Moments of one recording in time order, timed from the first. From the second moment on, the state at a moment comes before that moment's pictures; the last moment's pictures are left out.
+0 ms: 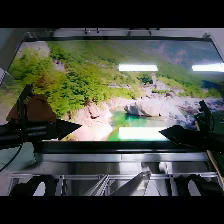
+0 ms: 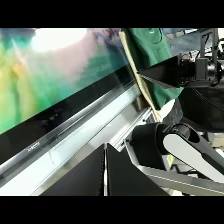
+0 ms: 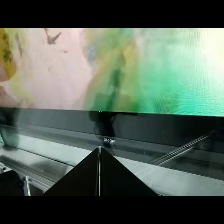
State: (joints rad) left arm 0.10 -0.62 0.56 0.39 -1.38 -1.06; right arm -0.17 -0.53 0.41 -0.70 1.21 1.43
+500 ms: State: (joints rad) left arm 0.37 -0.69 0.86 0.78 -1.35 -1.15; right arm -0.17 -0.53 0.41 -0.69 1.21 1.43
